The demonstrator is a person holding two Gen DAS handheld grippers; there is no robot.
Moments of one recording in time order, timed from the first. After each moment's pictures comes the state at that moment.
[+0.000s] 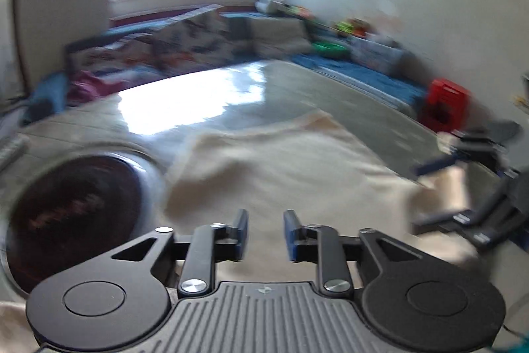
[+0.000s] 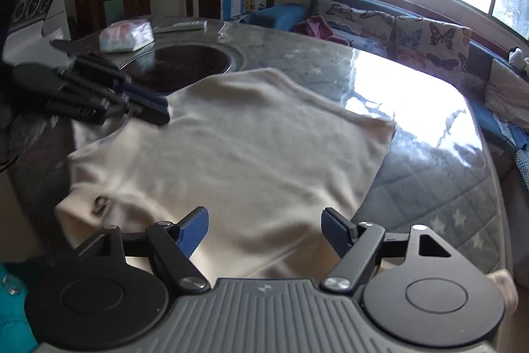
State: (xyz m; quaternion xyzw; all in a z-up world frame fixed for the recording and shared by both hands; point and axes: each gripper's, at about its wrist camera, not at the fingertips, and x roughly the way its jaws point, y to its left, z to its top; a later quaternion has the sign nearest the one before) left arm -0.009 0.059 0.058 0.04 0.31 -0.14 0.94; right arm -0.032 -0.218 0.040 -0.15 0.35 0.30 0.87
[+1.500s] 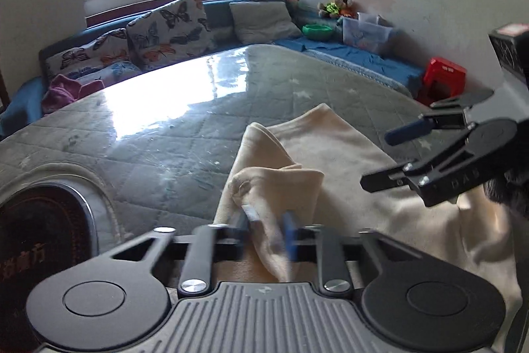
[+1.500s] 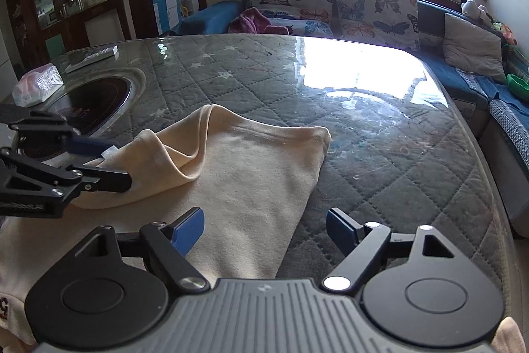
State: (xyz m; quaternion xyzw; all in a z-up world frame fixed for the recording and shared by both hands) left arm 0.054 0.016 0.023 0.07 0.34 -0.20 0.92; right arm 0.072 -0.238 0.011 -0.07 0.39 0.22 0.89
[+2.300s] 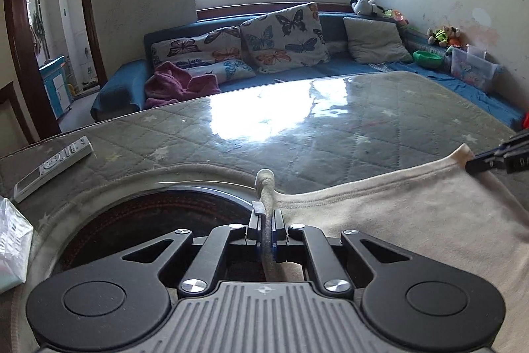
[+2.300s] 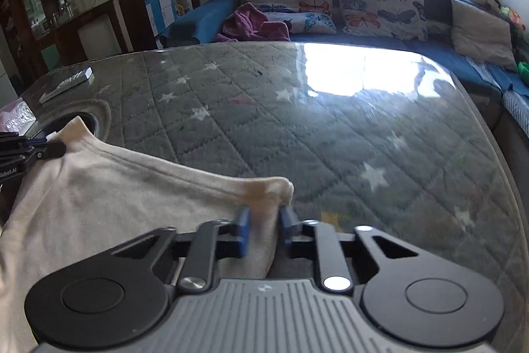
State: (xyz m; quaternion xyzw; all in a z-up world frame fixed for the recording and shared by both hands) left arm 0.113 0.135 0.027 0.04 0.32 -0.01 0.95; right arm 0.183 -0.199 0.006 -0.05 0.40 0.22 0.89
